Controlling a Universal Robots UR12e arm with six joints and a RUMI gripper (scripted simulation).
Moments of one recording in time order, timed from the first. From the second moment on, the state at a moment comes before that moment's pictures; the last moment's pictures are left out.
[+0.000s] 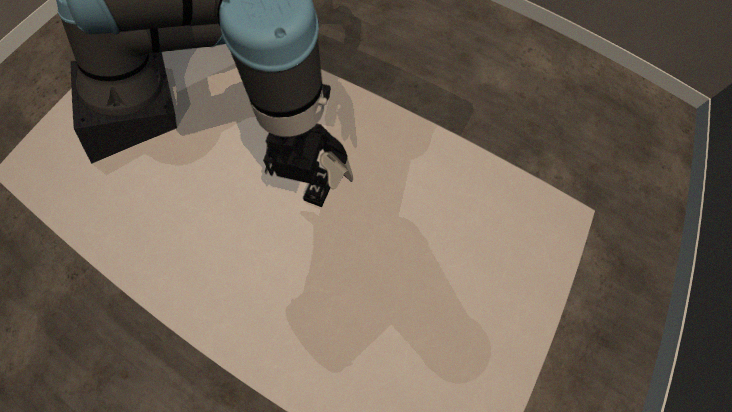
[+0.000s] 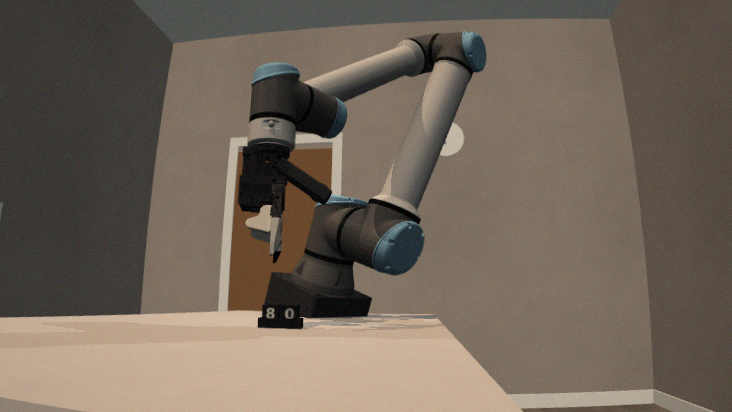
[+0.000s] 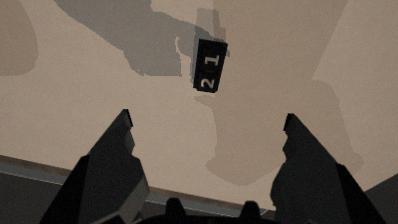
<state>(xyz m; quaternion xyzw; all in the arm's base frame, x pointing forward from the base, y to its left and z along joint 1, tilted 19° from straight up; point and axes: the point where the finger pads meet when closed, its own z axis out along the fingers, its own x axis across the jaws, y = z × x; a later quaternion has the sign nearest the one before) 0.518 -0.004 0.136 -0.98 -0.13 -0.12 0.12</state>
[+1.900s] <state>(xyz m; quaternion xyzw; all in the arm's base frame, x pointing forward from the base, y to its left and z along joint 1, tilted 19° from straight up) 0.521 -0.005 0.134 -0.98 -0.07 -0.11 0.13</state>
